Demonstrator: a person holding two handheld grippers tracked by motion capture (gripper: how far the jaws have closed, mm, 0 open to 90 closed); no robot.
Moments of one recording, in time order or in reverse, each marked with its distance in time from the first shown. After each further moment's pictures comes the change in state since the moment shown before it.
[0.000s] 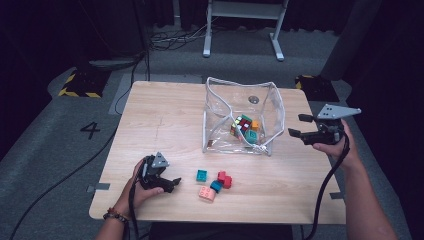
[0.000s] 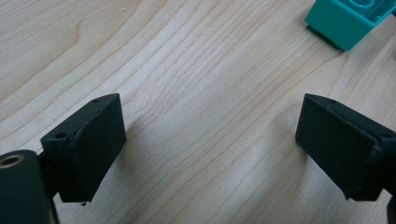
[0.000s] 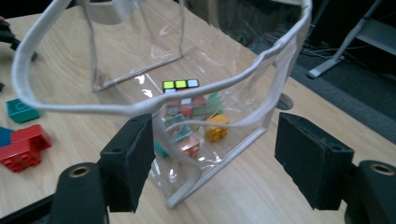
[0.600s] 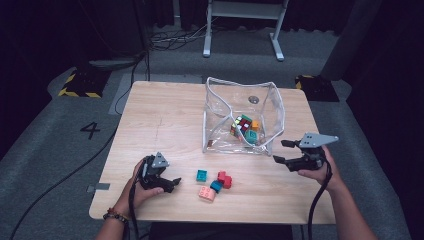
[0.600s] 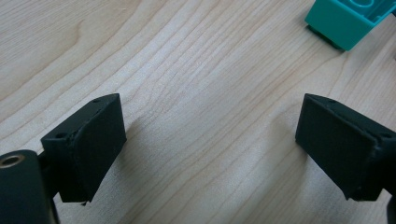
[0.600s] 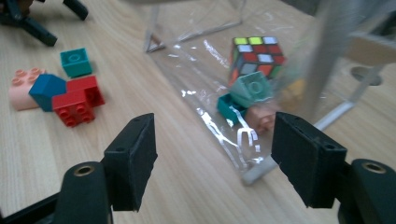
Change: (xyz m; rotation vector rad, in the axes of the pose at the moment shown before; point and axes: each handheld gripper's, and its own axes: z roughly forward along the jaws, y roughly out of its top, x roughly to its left) left arm 0.000 0.000 0.000 0.001 -0.003 0.004; right arm 0.057 -0.051 0.033 0.018 0.122 -0.024
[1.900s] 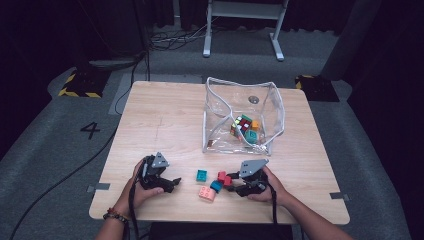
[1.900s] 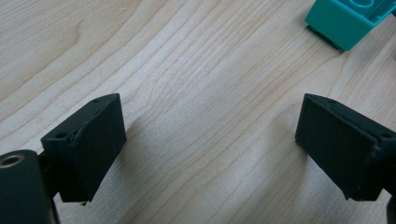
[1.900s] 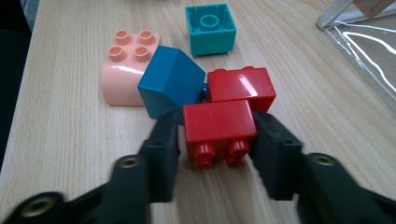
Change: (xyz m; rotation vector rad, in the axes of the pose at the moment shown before) left arm 0.000 0.000 0.000 0.001 -0.001 -0.002; right arm 0.108 -0.003 0.121 0.135 0.287 -0.117
